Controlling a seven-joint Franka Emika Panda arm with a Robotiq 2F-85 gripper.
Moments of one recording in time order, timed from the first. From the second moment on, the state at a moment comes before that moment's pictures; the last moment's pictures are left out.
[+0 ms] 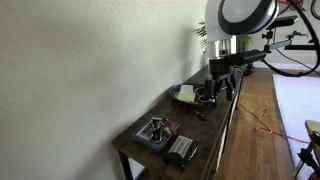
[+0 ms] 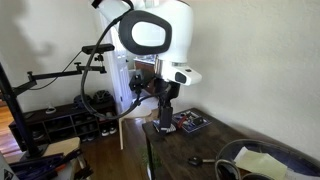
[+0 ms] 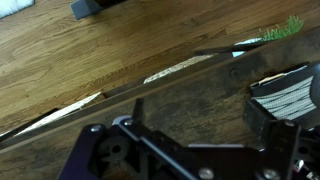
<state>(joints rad) -0.08 0.02 -0.03 -2.41 0.12 2.28 0.19</state>
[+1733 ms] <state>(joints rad) -0.08 0.24 -0.06 -2.28 0.09 2.41 0.13</state>
